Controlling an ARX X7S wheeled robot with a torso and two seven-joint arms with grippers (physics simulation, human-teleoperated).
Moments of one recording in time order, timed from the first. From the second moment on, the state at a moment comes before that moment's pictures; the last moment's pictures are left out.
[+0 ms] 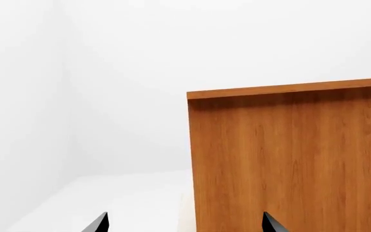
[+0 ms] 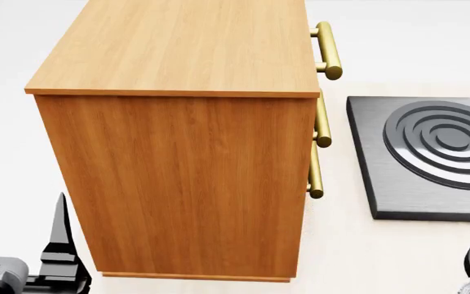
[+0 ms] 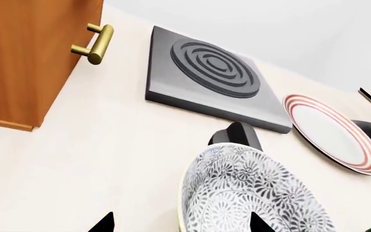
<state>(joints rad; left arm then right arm) -0.11 -0.29 0.22 0.64 -0.20 -0.45 -0.37 -0.31 0.87 0.10 -0.85 0.84 0.81 0.69</state>
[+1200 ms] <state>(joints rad) -0.11 -0.31 0.23 0.64 -0.21 -0.44 -0.39 -0.26 0.85 0.02 -0.77 0.79 0.79 0.68</state>
